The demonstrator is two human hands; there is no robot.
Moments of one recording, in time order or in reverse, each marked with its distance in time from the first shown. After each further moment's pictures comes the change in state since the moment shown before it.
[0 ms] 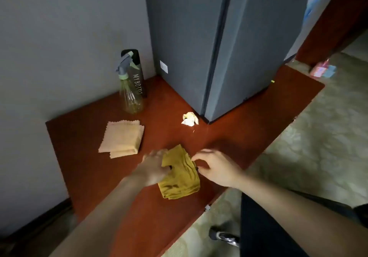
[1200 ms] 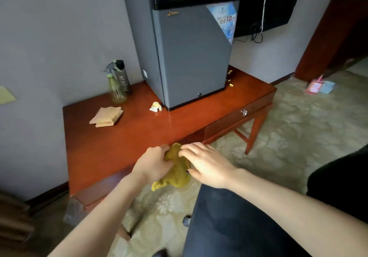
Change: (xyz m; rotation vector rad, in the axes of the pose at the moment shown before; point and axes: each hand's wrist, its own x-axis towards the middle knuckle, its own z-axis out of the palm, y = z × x) left_hand -0.211 0.243 0.157 0.018 0.390 0.112; right_hand -0.297 0.047 -0.085 -0.346 0.051 -0.377
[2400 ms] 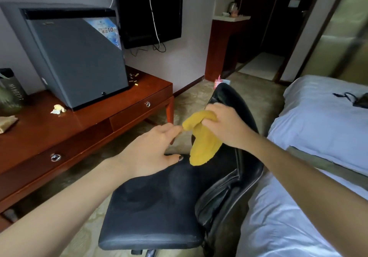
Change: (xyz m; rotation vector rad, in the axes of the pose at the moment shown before) left_hand -0.213 0.314 0.106 0.150 -0.091 0.771; right_hand -0.412 -0.001 -0.151 0.257 0.497 0.651
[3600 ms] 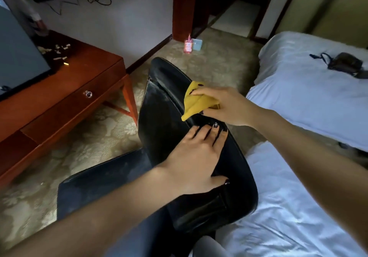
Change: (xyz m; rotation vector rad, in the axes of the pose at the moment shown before) left_hand 0.268 0.044 0.104 0.329 -0.182 0.352; right_hand 0.152 0.244 -0.060 -0.174 -0.199 -0.011
